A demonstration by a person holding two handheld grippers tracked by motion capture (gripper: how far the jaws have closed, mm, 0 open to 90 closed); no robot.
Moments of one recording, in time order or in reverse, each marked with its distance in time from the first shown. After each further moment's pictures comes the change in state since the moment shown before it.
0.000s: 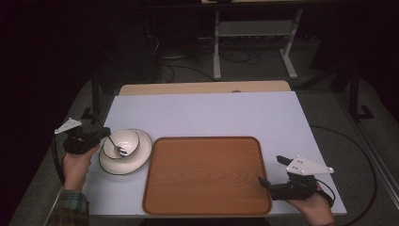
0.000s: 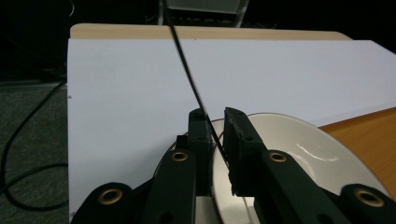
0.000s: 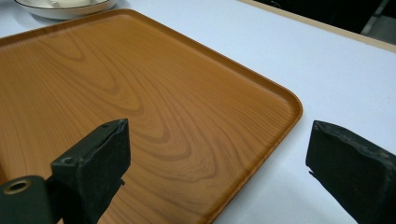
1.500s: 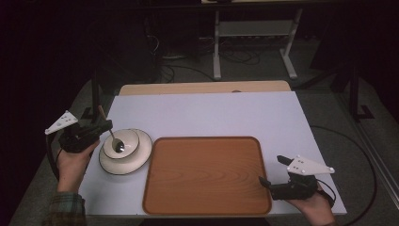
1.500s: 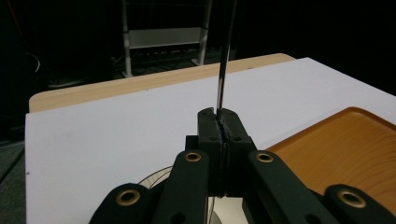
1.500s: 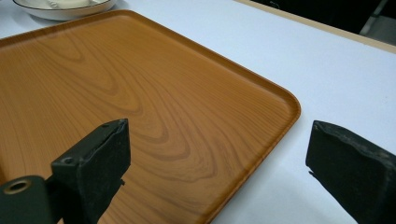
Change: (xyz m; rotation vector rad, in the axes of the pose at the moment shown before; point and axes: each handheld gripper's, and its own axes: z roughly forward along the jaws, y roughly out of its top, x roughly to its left) left arm -0.042 0.032 -0.026 -0.106 -0.121 0.146; right arm -0.001 0.000 -0.001 -0.002 -0.002 0.002
